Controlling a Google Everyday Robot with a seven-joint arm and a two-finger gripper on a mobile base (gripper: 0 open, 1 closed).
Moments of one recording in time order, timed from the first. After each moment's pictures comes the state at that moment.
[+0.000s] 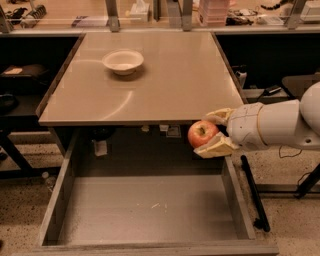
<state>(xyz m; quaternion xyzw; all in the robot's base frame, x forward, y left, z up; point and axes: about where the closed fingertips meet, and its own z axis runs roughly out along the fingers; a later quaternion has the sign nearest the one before) 0.503 -0.126 0.831 -0.57 0.70 0.10 0.43</state>
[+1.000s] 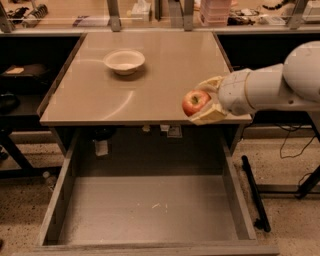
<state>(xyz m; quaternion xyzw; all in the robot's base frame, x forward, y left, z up) 0.576 -0.121 0.868 -0.59 0.67 0.05 0.45</state>
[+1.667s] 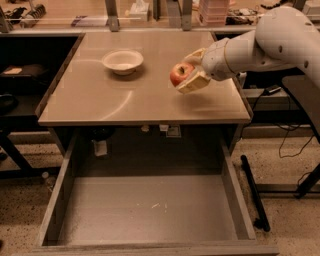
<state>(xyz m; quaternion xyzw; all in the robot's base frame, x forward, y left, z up) 0.682 -0.094 0.890 -0.59 0.65 0.08 0.46</state>
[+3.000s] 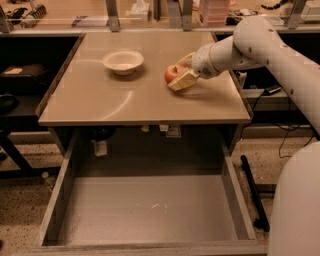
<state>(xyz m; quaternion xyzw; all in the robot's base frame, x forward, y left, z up) 0.759 -0.081 0.841 -0.56 0.69 0.13 0.44</state>
